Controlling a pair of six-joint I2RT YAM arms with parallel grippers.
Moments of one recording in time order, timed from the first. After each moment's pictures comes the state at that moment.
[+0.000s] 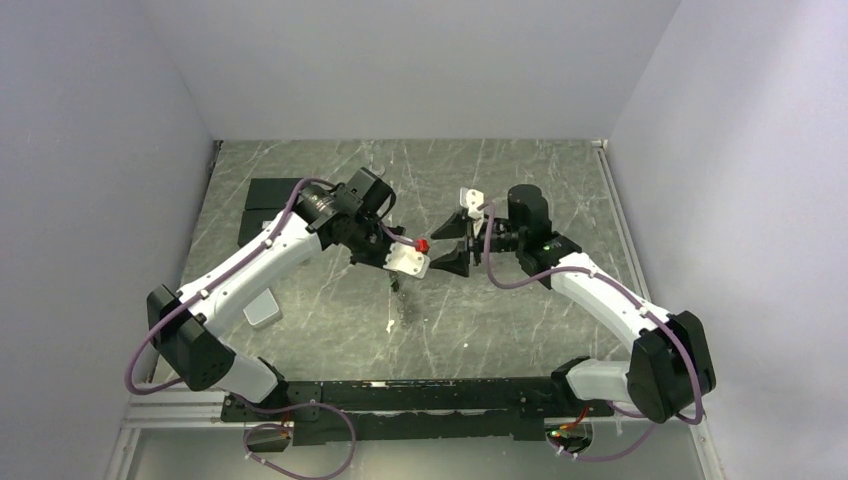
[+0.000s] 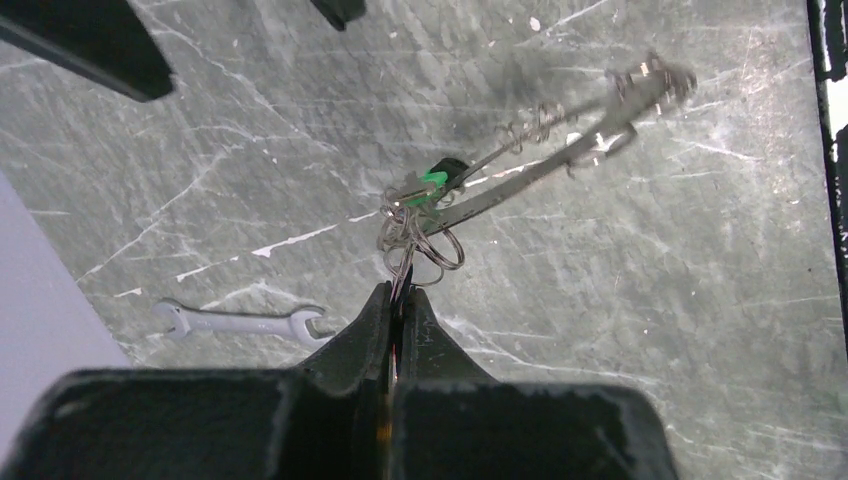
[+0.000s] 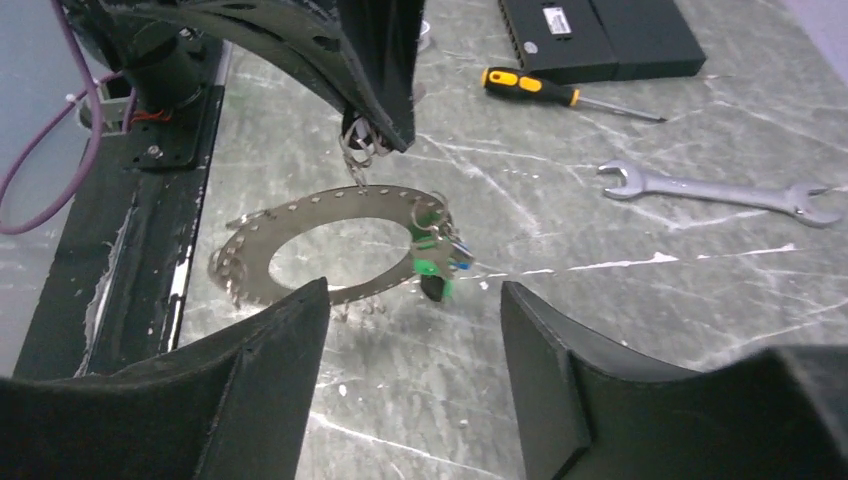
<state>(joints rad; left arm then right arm) -0.72 1.47 1.48 -1.11 0.34 1.21 0.46 1.26 0.85 0.07 -0.99 -0.31</state>
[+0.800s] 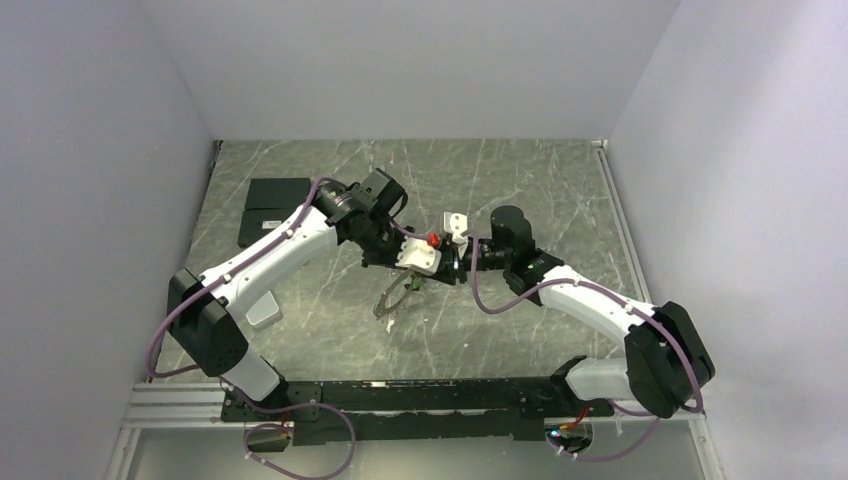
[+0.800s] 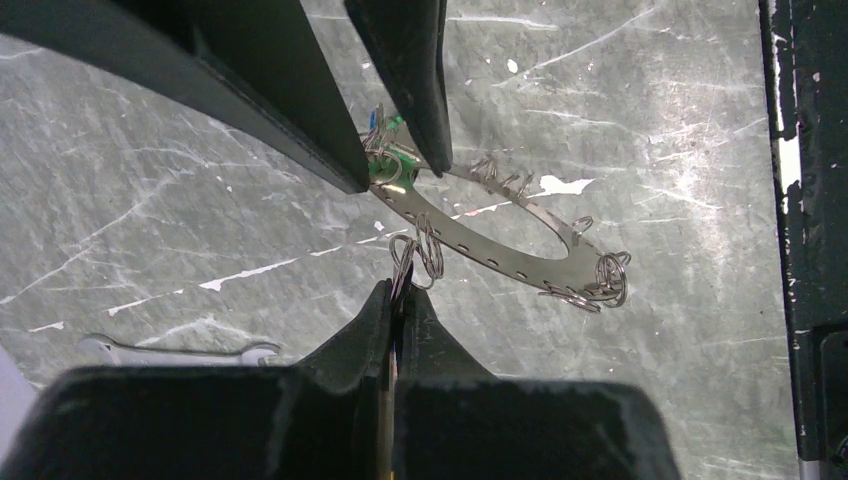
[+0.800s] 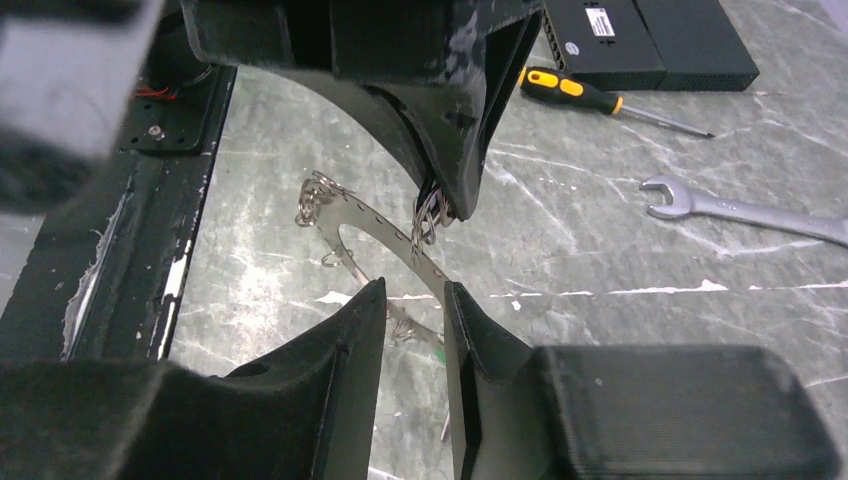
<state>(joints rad) -0.73 1.56 1.49 -1.08 0.40 1.12 0.59 1.28 0.72 0.26 -0.91 -0.31</state>
